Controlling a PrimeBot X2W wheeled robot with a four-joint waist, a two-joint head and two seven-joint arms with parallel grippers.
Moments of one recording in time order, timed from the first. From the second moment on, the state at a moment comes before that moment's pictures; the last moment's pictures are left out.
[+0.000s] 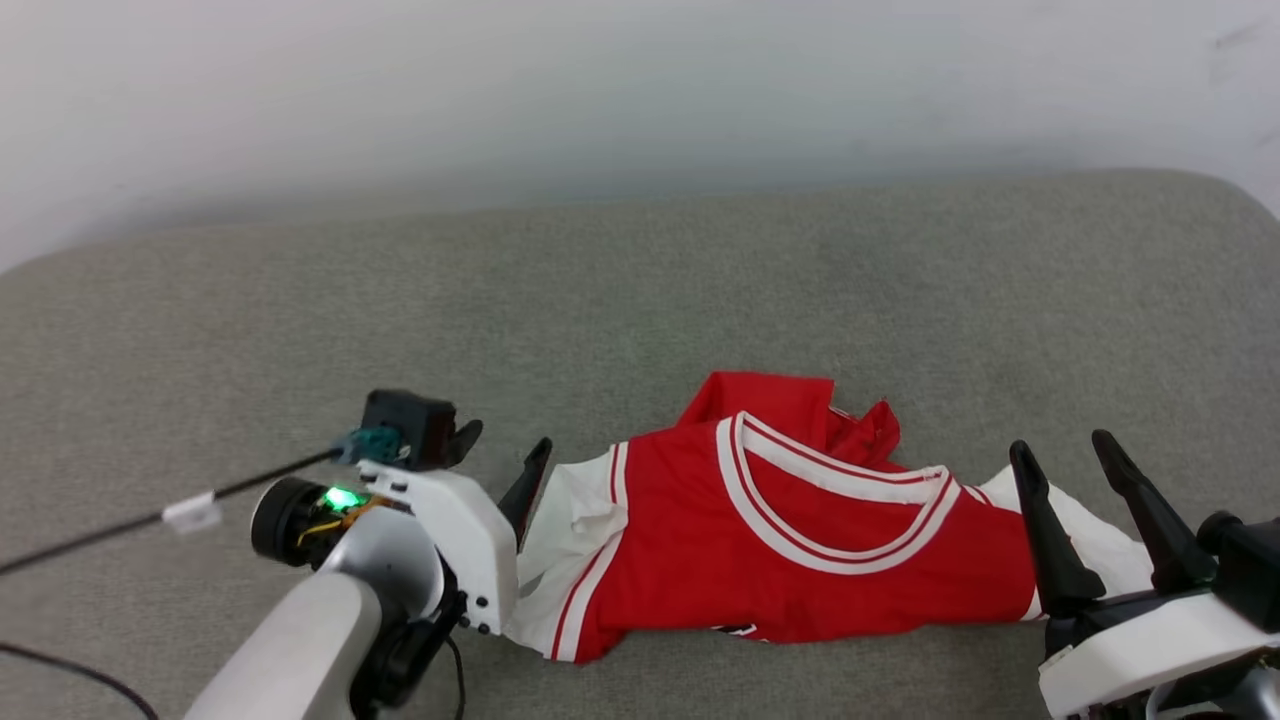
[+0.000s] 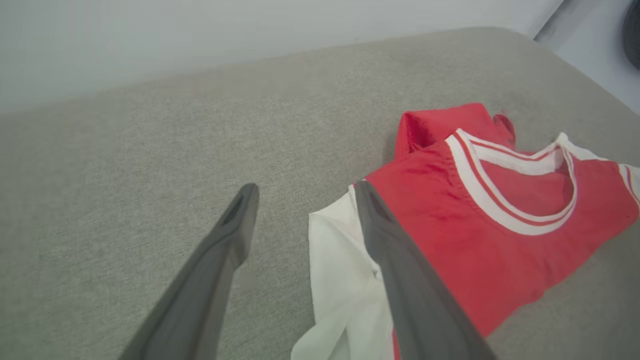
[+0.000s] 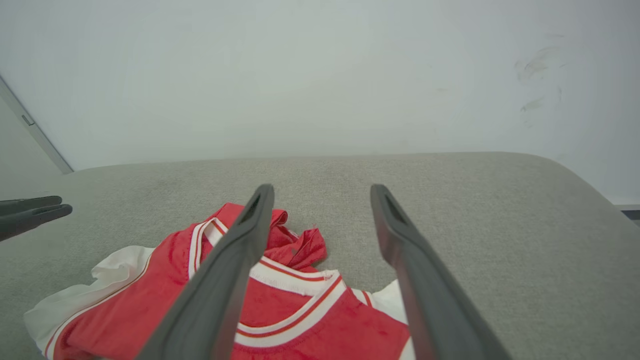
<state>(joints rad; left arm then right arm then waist) -0.33 0.39 -0.51 0.10 -0.58 0.10 0.27 0.08 -0.11 -0.01 -0.24 0.24 0.13 0.09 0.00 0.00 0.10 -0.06</state>
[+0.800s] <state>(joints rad) -0.47 0.42 -0.66 0.27 -0.64 -0.01 0.65 0.01 -0.11 0.00 -0.18 0.27 0.13 0.08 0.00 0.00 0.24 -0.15</state>
